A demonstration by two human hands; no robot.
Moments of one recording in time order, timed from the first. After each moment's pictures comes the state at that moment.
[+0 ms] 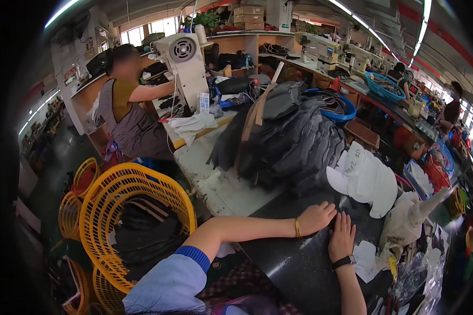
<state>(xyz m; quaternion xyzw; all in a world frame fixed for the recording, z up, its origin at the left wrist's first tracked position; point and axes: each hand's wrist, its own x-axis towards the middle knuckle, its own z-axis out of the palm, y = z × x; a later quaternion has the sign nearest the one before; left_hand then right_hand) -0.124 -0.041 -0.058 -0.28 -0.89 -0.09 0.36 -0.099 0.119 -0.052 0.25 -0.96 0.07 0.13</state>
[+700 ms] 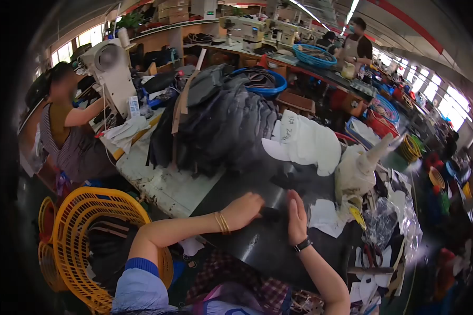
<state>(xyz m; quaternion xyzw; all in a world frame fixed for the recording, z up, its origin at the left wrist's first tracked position) -0.044 -0.089 -0.018 -0.33 -0.92 -0.20 0.07 -0.047 0.107 -0.050 0.08 -0.63 0.77 0.03</state>
